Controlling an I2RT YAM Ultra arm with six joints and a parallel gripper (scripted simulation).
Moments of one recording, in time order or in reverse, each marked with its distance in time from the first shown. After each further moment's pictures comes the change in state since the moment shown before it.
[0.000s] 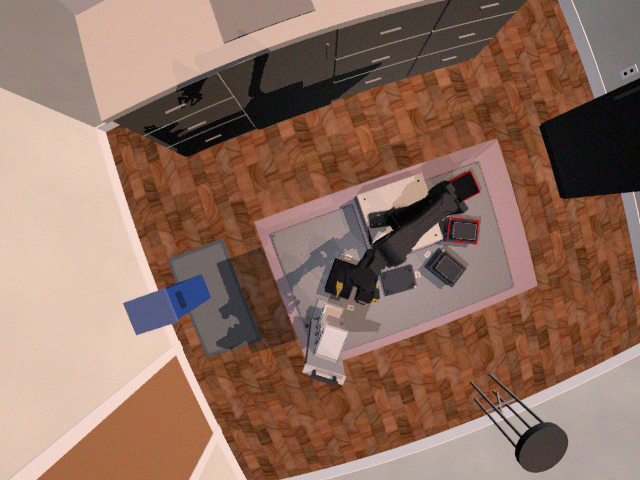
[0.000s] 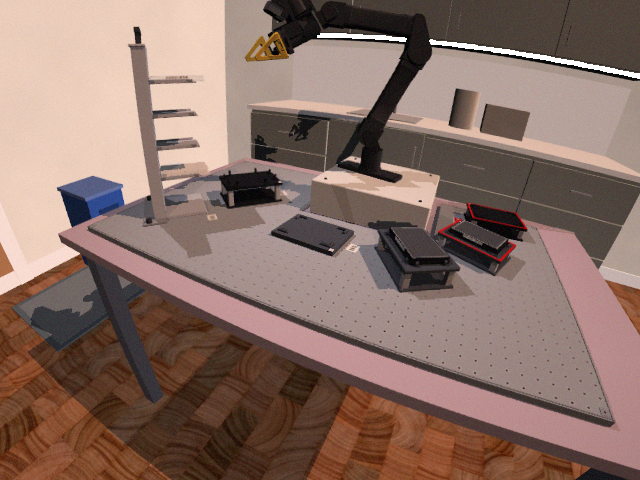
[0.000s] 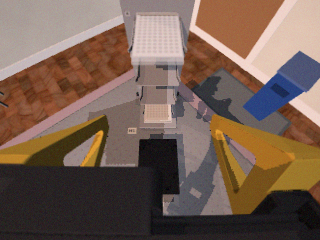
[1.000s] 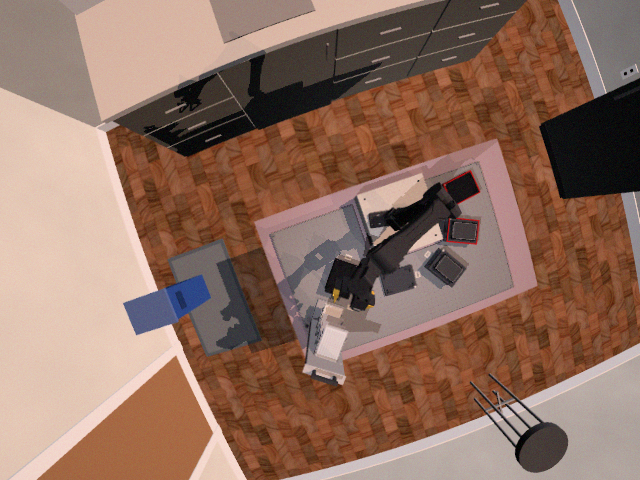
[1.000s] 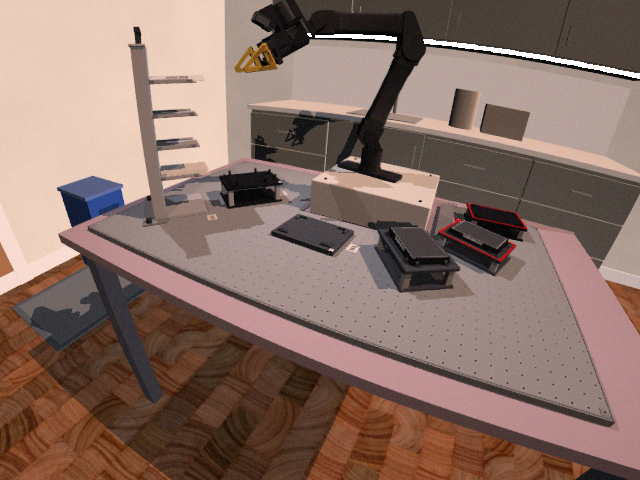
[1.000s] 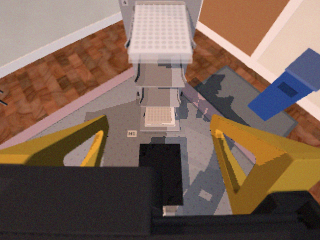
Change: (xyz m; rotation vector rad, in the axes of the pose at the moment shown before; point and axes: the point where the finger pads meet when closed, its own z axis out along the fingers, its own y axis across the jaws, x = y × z) arm 0.011 0.003 0.040 -0.012 0.017 0.002
